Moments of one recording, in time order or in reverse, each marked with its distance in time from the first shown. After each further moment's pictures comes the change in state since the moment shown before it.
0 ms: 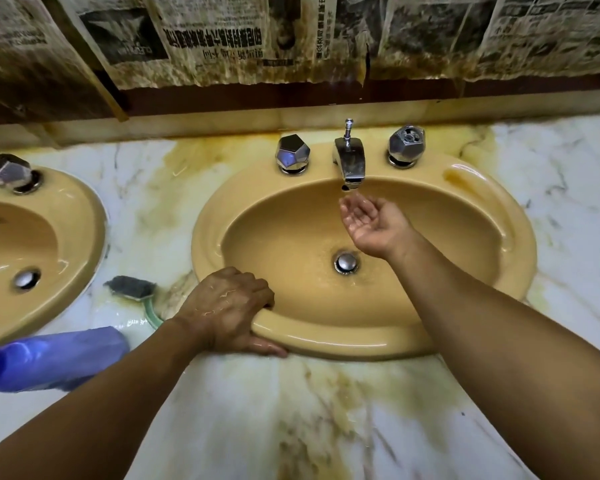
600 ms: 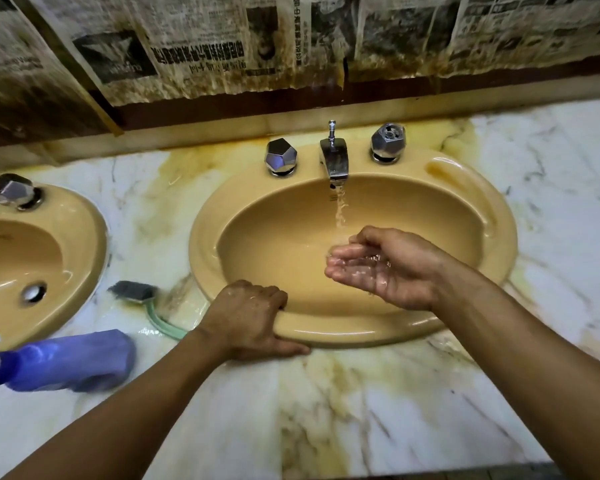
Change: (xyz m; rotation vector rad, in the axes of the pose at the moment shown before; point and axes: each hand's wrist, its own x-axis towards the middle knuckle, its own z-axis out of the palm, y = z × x) left_hand 0.015 0.047 -0.017 0.038 -0.269 -0.176; right_hand -0.130 0.015 -0.019 -0.623 -0.059 0.067
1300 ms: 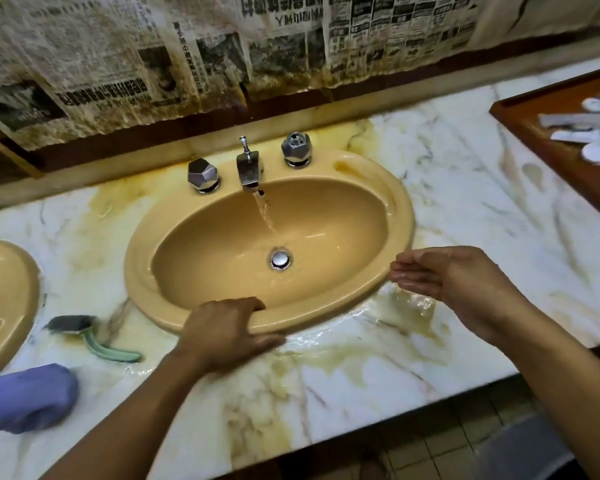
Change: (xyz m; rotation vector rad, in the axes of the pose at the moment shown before) left_hand 0.012 0.068 -0.017 -0.101 -0.128 -0.165; right_hand -0.111 0.030 -0.153 -0.210 0.404 -0.477
